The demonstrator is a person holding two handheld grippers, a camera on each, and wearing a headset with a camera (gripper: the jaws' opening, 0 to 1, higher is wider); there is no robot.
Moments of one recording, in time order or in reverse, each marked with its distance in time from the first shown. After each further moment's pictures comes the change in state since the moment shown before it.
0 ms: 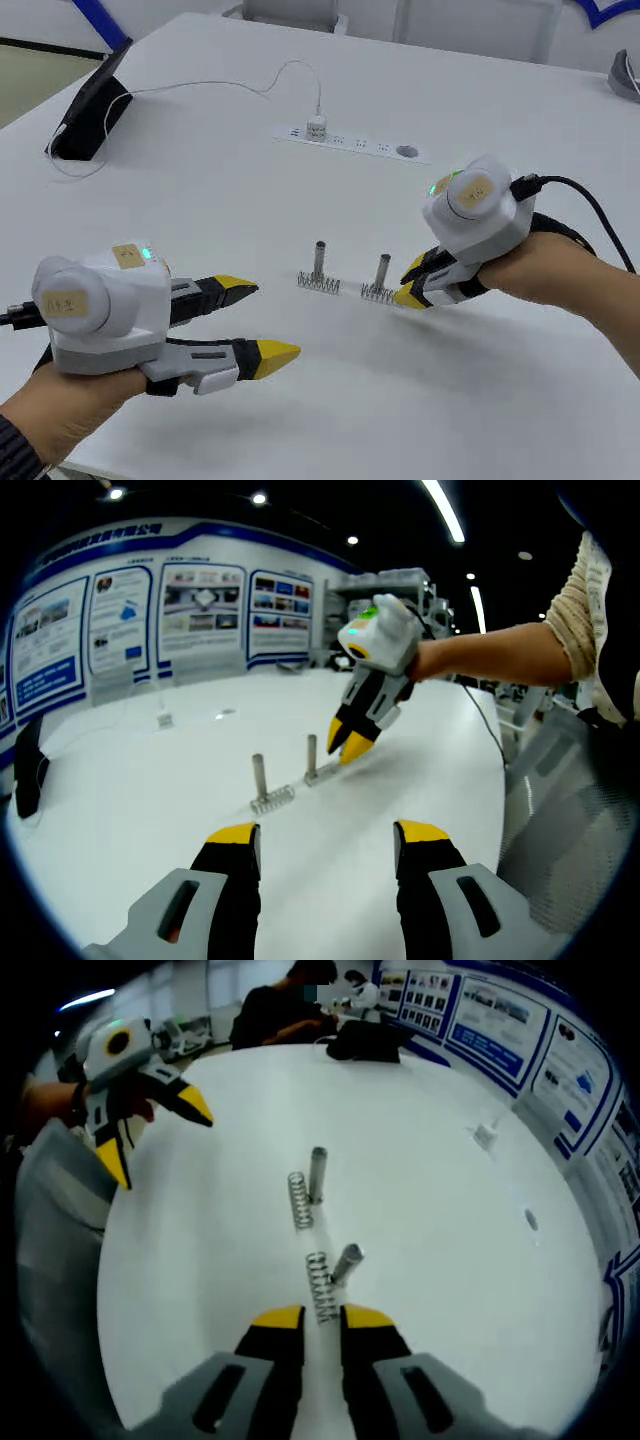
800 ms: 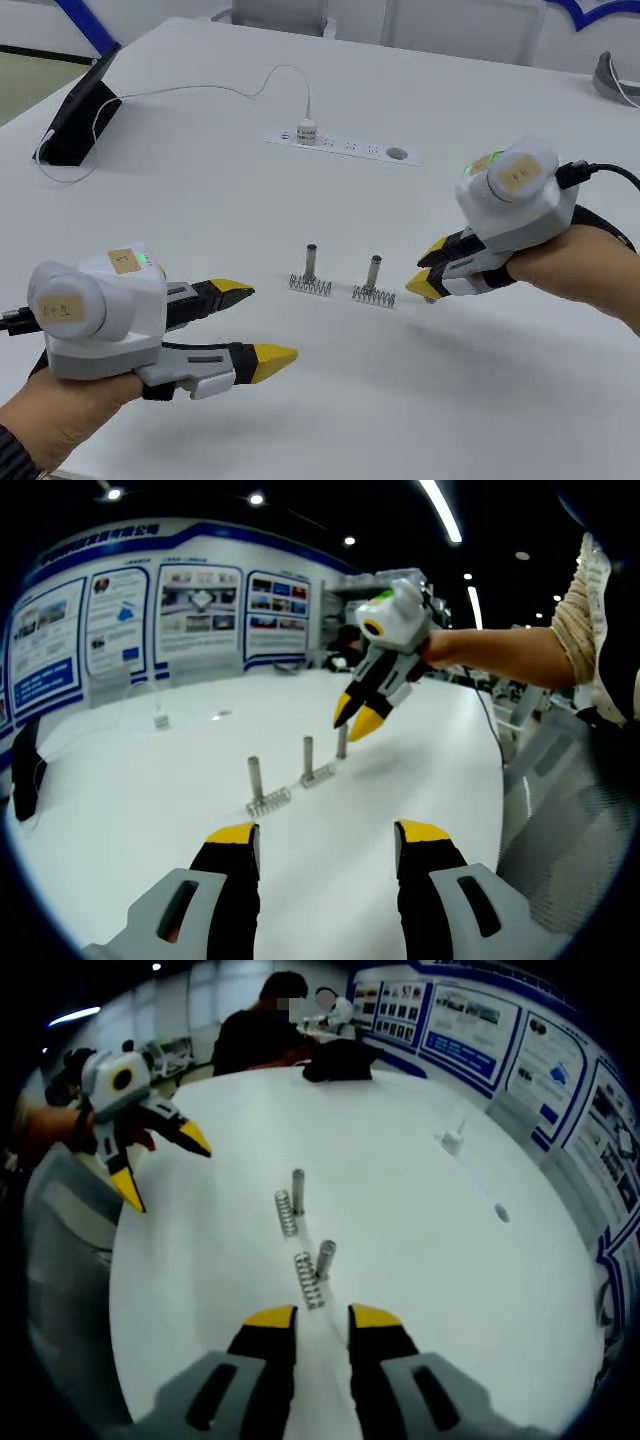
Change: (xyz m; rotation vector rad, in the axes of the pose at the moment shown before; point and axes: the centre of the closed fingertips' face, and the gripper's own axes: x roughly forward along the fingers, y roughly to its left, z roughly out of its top) left arm 0.002 -0.003 0.002 0.004 -0.003 -0.011; right arm -0.037 -0.004 0.006 0.068 -0.075 -0.065
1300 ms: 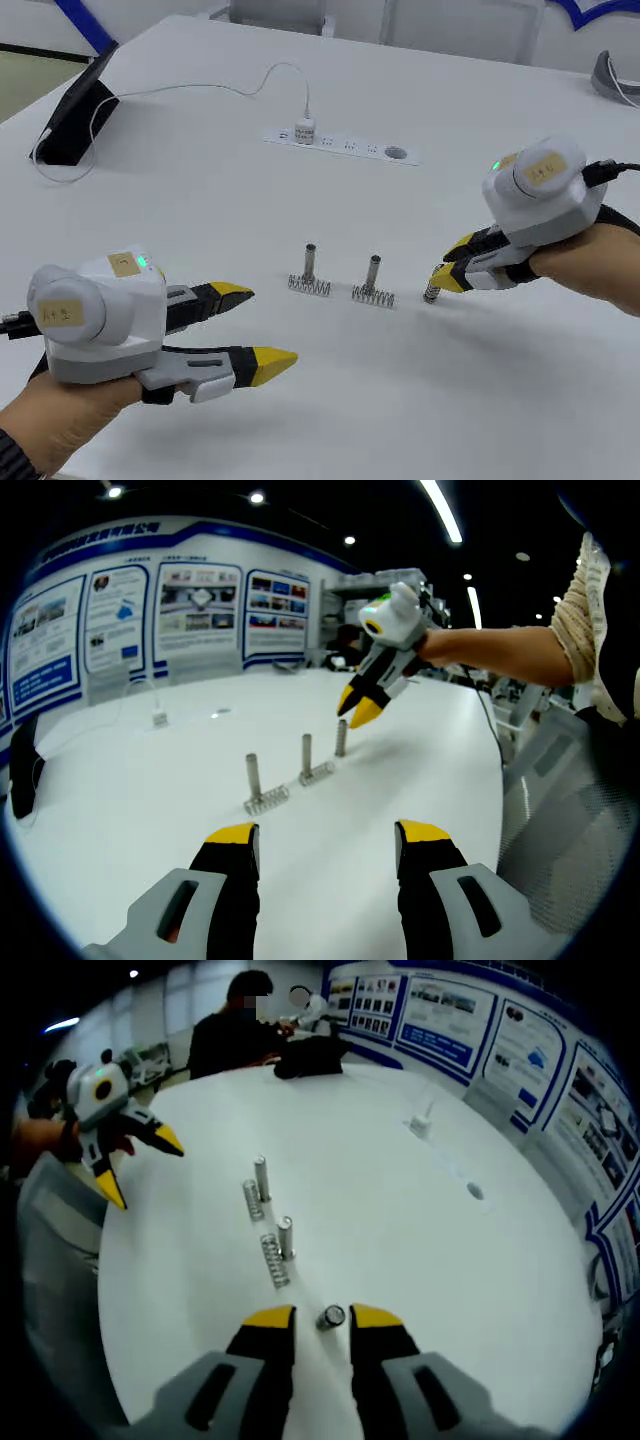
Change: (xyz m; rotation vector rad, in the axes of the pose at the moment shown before) left arm 0.002 -0.002 -0.002 -0.005 0.002 -0.009; right arm -0.020 -0.026 -0.017 0.066 0.006 -0.075
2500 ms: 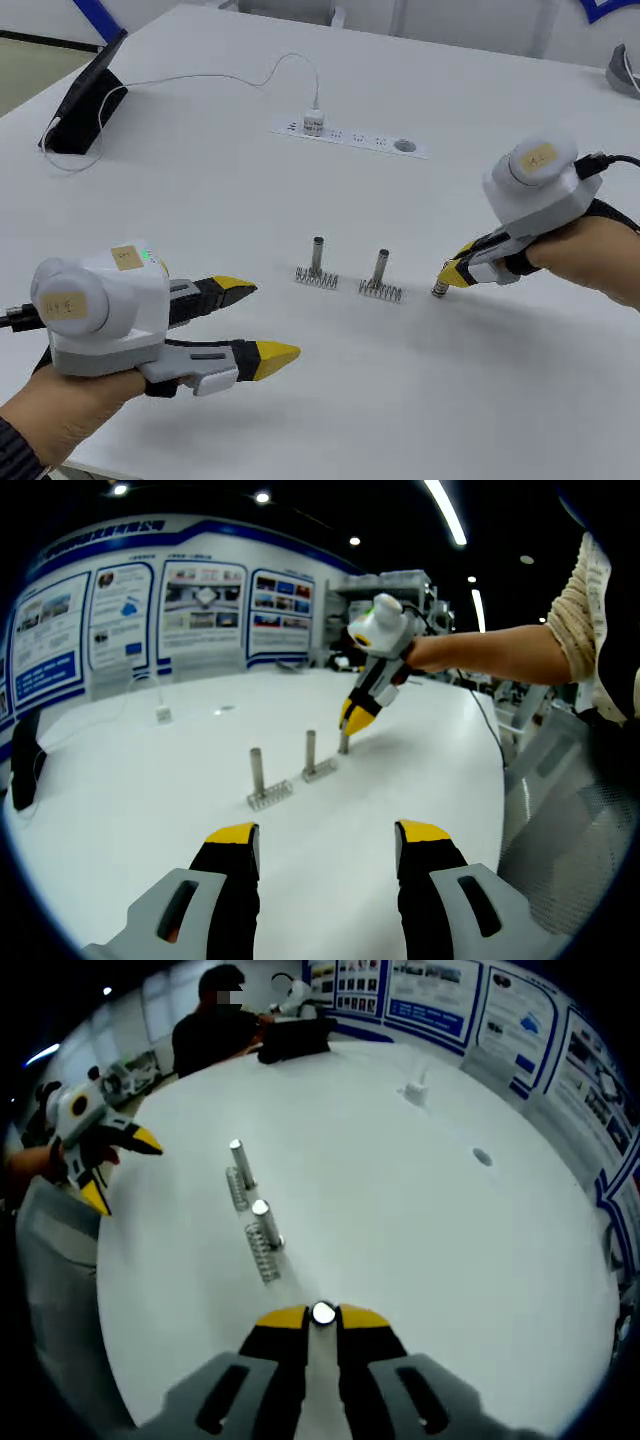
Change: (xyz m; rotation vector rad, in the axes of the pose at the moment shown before) left arm -0.002 0.005 -0.006 -0.017 -0.003 0.012; right arm 0.024 -0.009 -0.019 0.117 0.074 0.047
